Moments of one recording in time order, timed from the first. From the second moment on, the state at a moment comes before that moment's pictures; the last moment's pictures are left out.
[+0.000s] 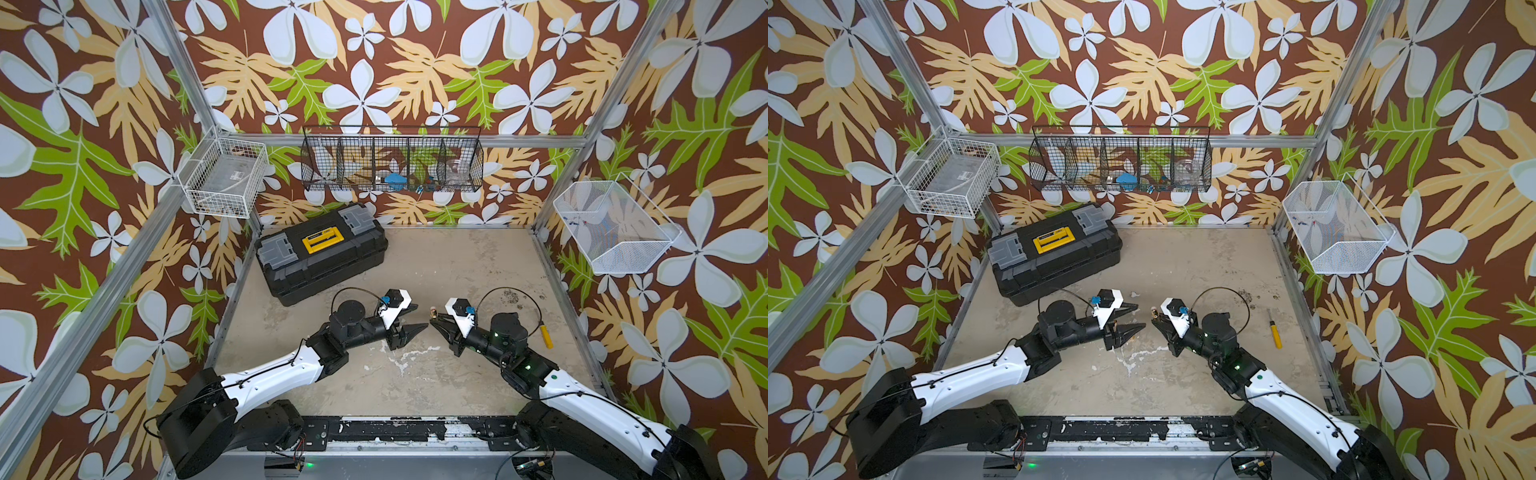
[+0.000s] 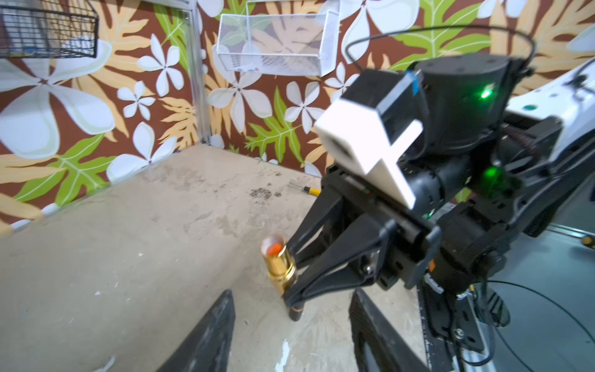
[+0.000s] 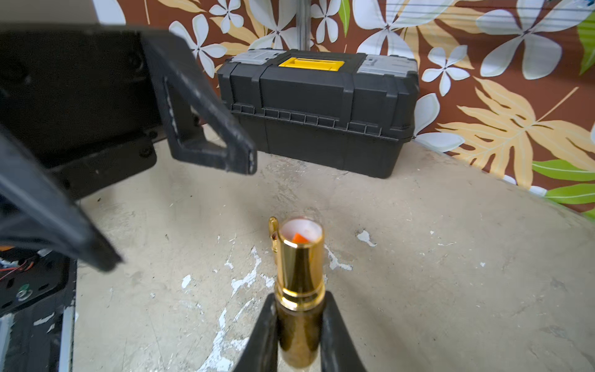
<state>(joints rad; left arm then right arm) -0.81 1.20 0.60 0.53 0.42 -0.07 0.62 0.87 0.38 0.24 -0.30 -0.07</state>
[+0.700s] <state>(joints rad) -0.81 1.32 0.69 0.52 0.56 -0.13 0.63 0.83 0.36 0.30 -0.45 -0.12</state>
